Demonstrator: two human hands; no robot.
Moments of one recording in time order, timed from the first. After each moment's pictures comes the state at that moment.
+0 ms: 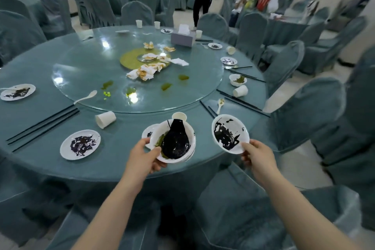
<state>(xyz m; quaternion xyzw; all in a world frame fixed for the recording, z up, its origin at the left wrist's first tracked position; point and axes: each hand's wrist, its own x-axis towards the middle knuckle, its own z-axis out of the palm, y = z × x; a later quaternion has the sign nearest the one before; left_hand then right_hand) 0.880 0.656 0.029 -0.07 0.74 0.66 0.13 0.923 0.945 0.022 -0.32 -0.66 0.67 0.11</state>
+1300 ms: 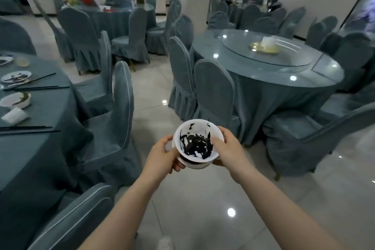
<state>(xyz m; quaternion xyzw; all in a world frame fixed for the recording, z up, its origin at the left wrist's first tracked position) 1.150 1.330 0.045 0.30 0.70 0.53 0.37 1.295 1.443 0.071 -0.44 -0.64 0.58 0.25</state>
